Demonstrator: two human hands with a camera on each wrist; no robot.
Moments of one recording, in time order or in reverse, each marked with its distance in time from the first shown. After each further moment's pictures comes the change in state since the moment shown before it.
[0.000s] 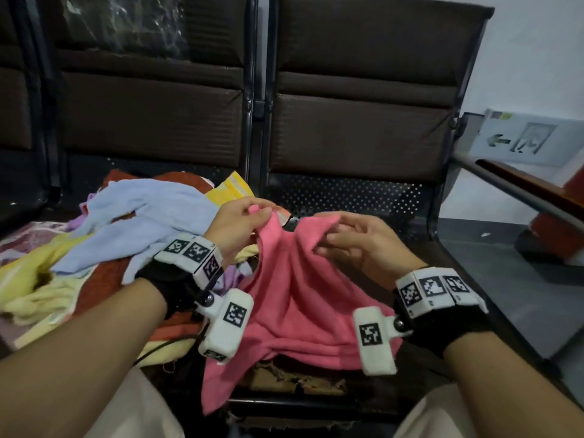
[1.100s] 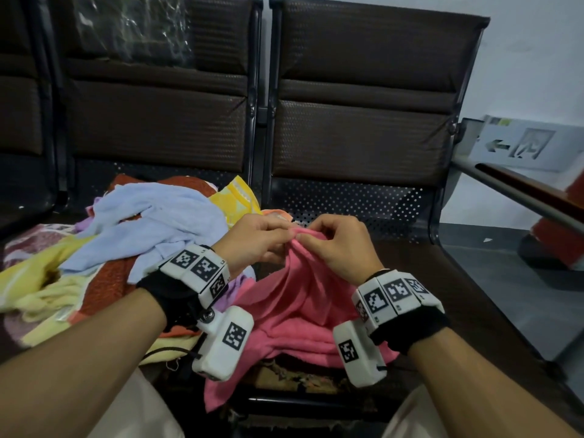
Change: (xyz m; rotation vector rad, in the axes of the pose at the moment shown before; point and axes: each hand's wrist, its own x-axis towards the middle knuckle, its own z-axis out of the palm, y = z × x) left_hand -0.029 0.009 0.012 0.062 -0.252 -0.045; right_hand 0.011 0.017 0.031 -0.936 0.306 -0.340
